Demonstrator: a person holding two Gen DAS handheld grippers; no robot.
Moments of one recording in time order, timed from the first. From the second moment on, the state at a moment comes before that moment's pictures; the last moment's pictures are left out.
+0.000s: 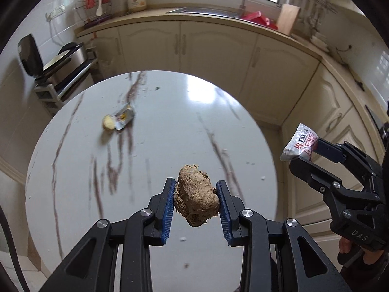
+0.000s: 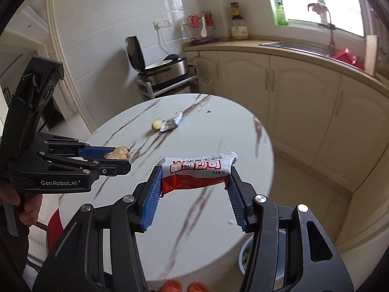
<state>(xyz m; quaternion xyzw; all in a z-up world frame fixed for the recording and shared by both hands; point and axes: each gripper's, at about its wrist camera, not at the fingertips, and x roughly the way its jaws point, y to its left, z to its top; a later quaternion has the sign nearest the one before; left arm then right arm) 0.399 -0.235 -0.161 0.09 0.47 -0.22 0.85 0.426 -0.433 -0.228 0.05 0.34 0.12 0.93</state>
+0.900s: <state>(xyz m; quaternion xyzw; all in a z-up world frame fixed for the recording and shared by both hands) 0.427 -0.489 -0.241 0.20 0.48 -0.31 0.79 0.370 -0.646 -0.329 0.18 0.37 -0.02 0.91</state>
